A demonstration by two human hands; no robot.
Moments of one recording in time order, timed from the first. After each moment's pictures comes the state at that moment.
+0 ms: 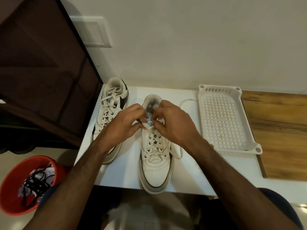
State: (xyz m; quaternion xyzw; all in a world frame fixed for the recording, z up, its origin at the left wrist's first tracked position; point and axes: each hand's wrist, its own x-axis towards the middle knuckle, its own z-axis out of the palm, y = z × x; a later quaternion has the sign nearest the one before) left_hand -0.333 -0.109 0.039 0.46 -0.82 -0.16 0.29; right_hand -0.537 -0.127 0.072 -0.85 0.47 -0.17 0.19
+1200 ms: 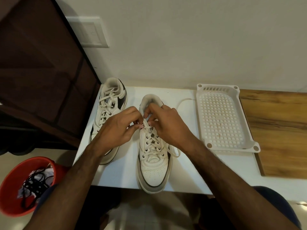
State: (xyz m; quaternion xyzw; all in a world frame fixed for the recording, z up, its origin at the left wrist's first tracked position) left_hand -0.329 -0.095 0.042 0.48 -0.82 -0.15 0.29; right_hand -0.531 -0.123 0.061 -0.83 0.44 -0.20 0.27
